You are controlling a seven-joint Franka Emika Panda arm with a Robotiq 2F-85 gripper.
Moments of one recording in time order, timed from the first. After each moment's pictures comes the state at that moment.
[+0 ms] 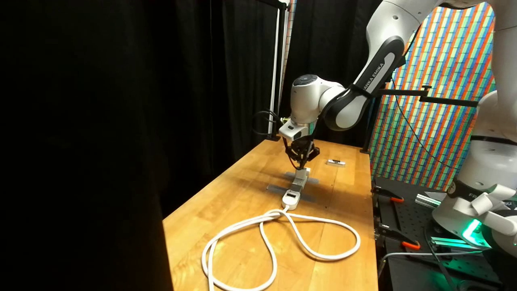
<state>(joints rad) -0.04 0.29 0.03 -2.34 -0.58 2.56 -1.36</state>
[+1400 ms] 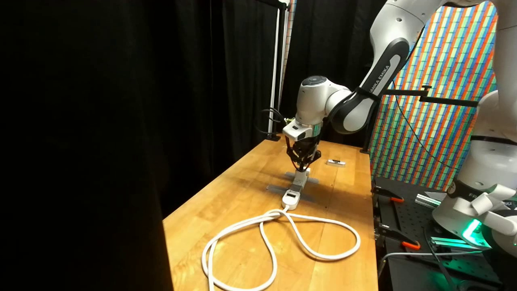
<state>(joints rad) -0.04 0.27 0.01 -2.41 -0.60 2.69 -1.33</state>
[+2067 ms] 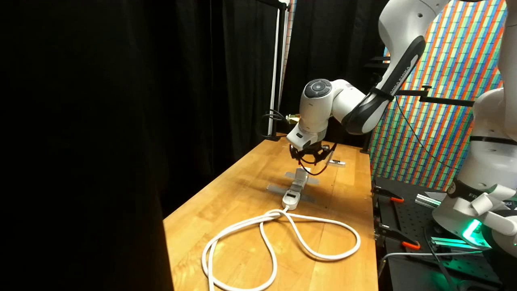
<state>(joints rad) 0.07 0.21 0.01 -2.43 -0.95 2.47 -1.01</state>
